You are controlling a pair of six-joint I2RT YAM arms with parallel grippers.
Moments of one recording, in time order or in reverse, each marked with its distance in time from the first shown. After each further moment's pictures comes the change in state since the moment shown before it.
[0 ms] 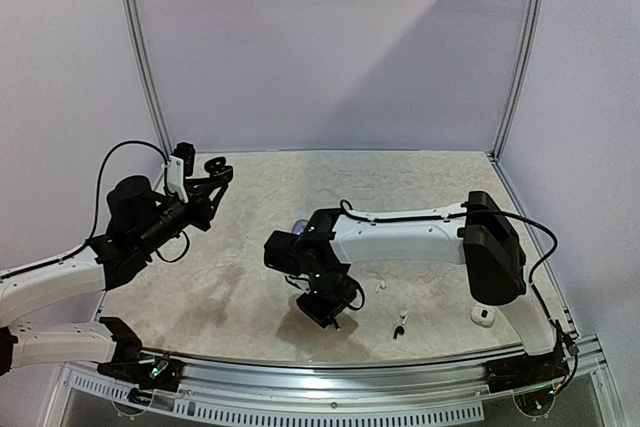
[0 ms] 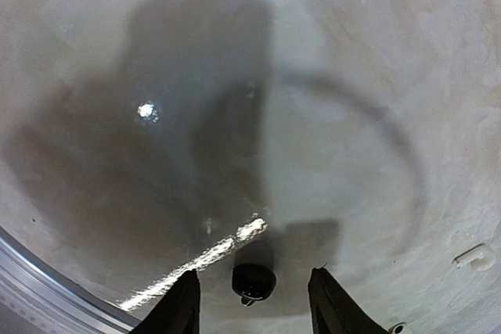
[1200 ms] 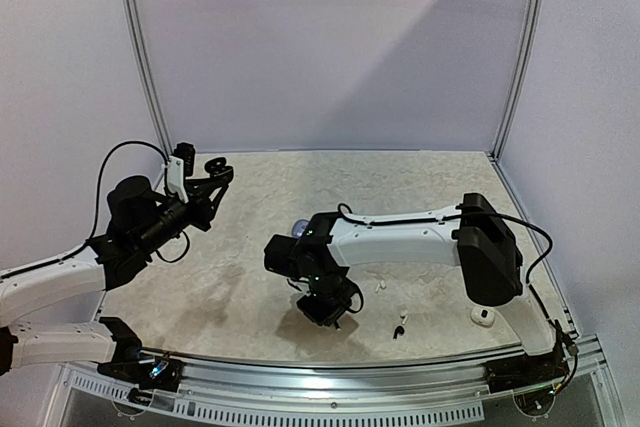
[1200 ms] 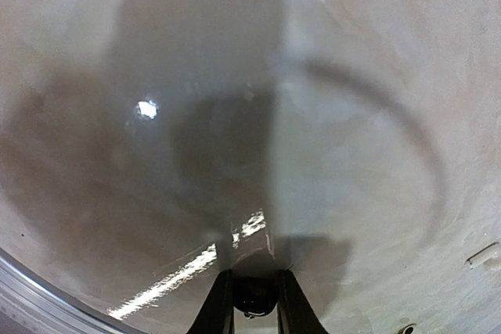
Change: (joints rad) left arm 0.000 0.001 -0.001 0.002 0.003 -0.009; right arm -0.001 0.022 -0.003 0.000 -0.009 0.032
